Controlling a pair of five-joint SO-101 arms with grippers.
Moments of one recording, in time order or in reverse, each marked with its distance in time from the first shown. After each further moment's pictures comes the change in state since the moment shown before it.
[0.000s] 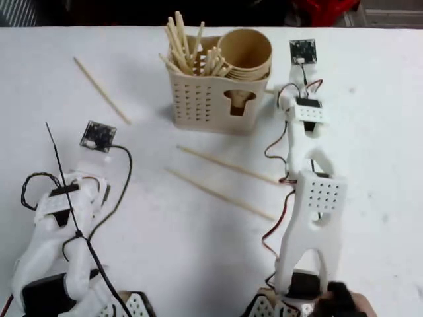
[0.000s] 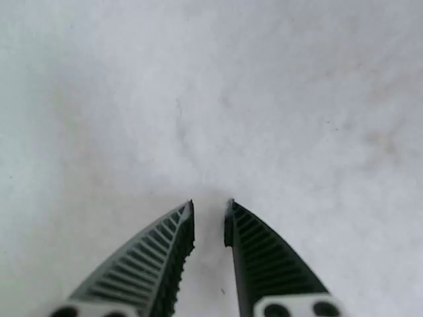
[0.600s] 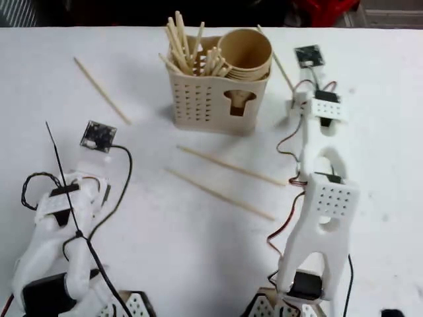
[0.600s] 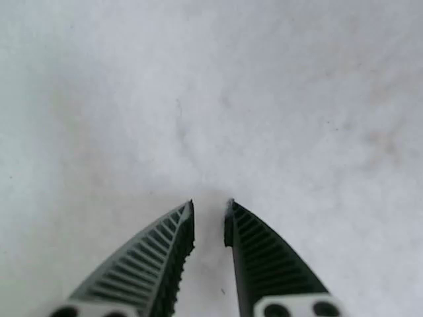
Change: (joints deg) left arm 0.0 0.0 0.0 0.0 0.0; right arm 5.6 -5.7 -1.2 23.1 9.9
